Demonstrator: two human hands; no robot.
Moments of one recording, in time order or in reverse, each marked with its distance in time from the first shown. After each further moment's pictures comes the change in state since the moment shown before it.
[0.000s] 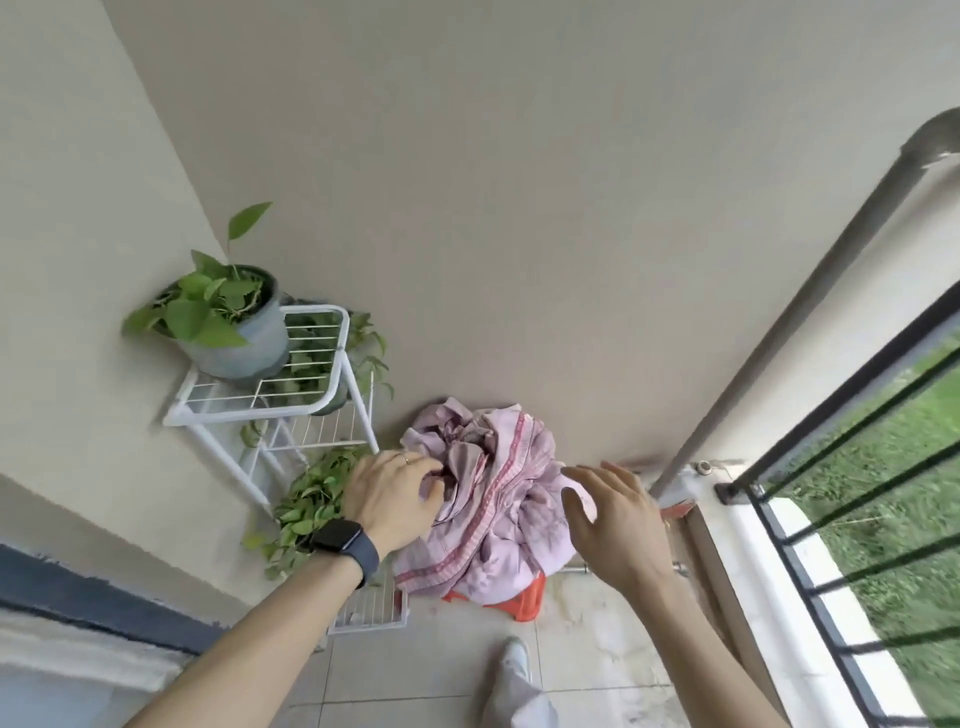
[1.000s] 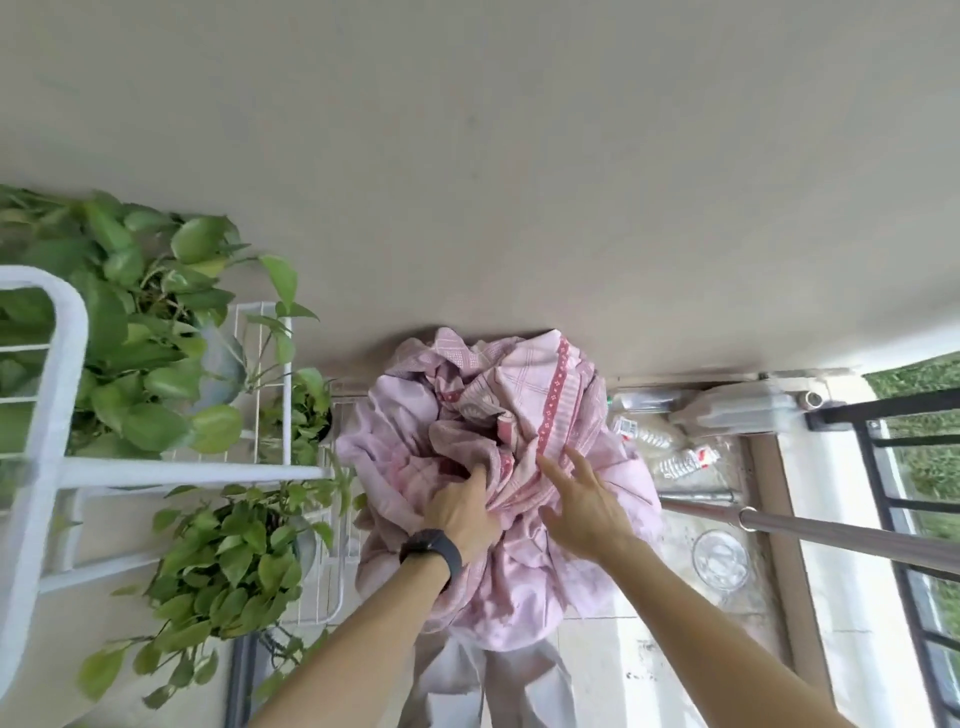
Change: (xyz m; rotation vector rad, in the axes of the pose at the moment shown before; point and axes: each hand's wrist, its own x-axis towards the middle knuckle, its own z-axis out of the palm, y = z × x) left_hand 0.217 -0.019 0.335 -0.256 -0.697 -0.325; right_hand 0.195 0.153 0.331 -0.013 -0.897 0.270
